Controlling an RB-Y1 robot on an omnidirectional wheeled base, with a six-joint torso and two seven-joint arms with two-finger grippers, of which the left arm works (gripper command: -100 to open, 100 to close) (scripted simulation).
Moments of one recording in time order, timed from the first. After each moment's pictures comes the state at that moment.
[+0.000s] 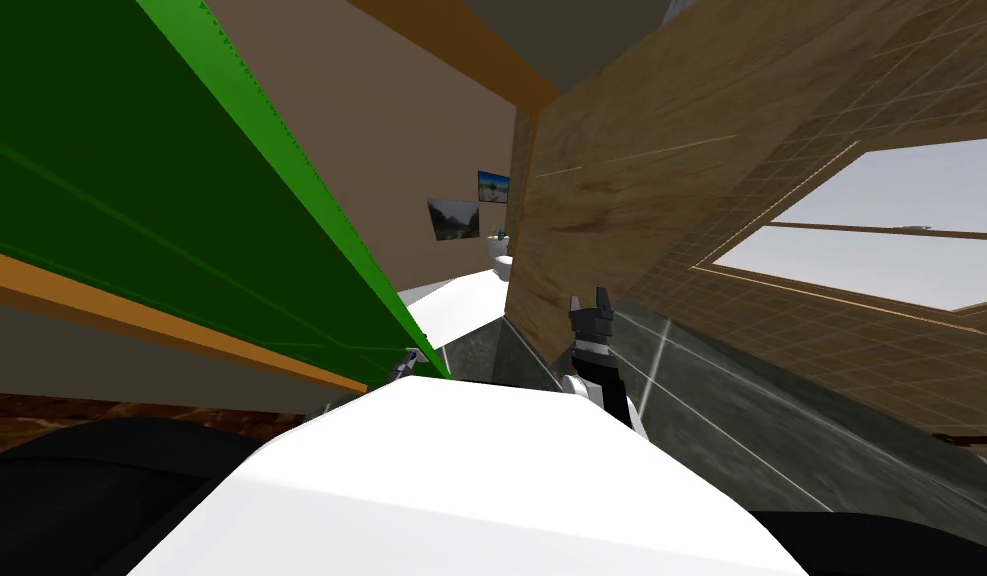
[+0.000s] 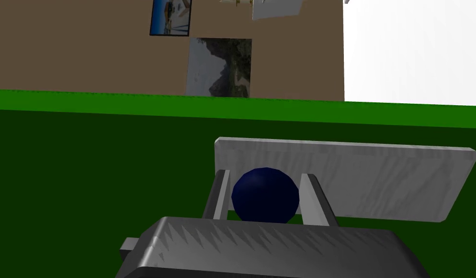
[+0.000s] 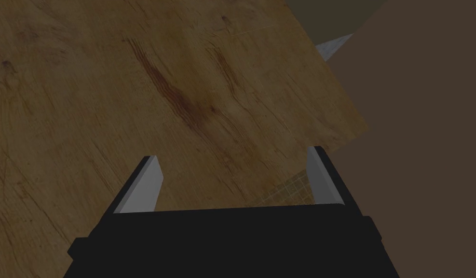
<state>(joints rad) 0.42 0.37 -0.02 -0.92 0.03 -1.06 0.34</state>
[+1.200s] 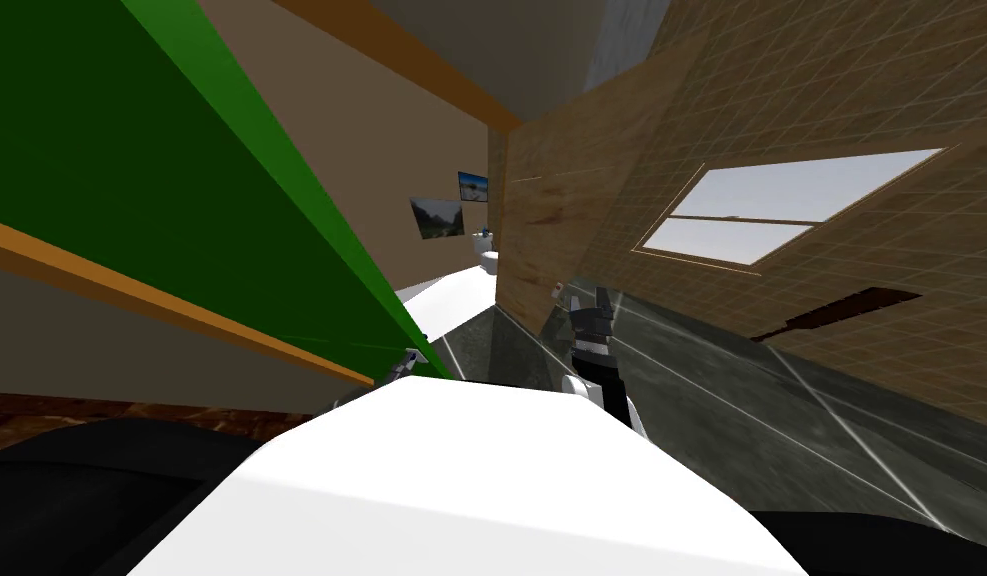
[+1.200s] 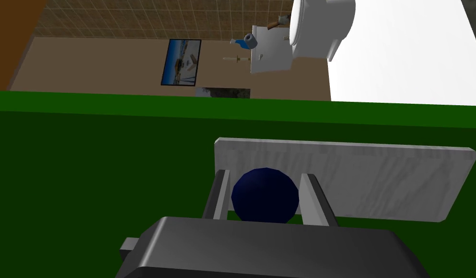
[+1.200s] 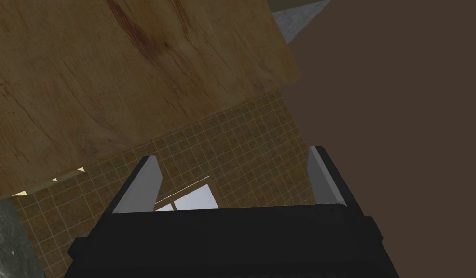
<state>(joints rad) 0.39 0.40 -0.04 -0.83 0.02 -1.14 0.38</state>
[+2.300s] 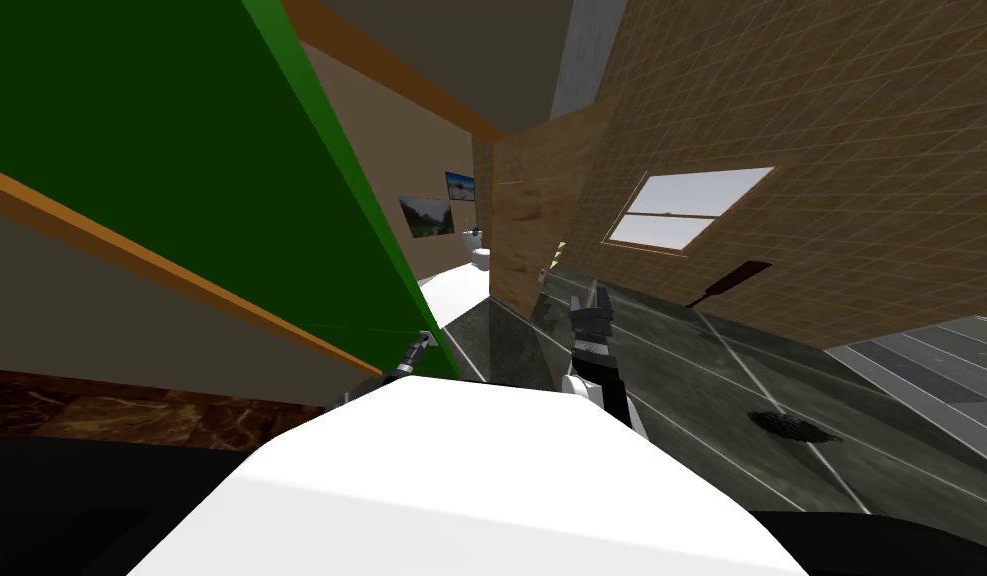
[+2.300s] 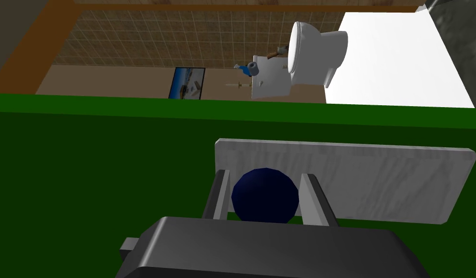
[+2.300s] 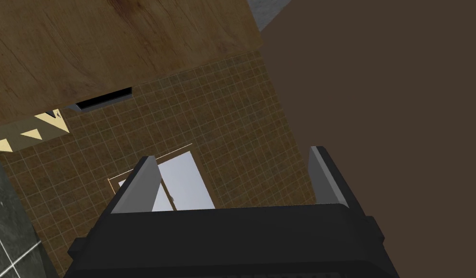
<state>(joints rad) 0.14 0.39 -0.06 -0.71 0.02 -1.03 0.37</state>
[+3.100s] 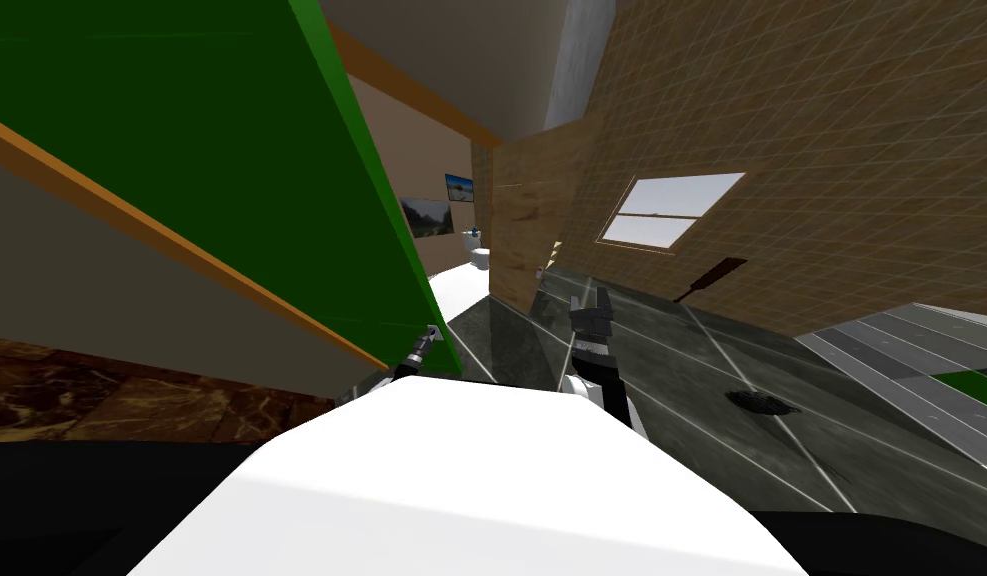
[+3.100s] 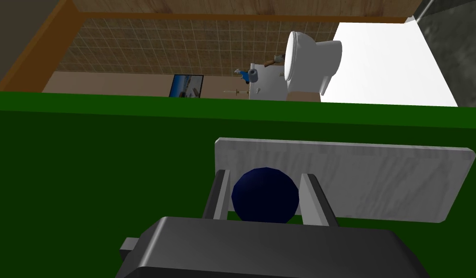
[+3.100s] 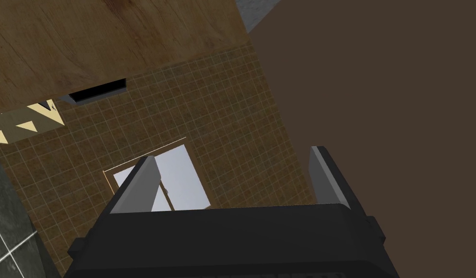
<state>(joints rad) 0.05 0.36 -0.08 -0.67 0.02 -0.96 0.35</state>
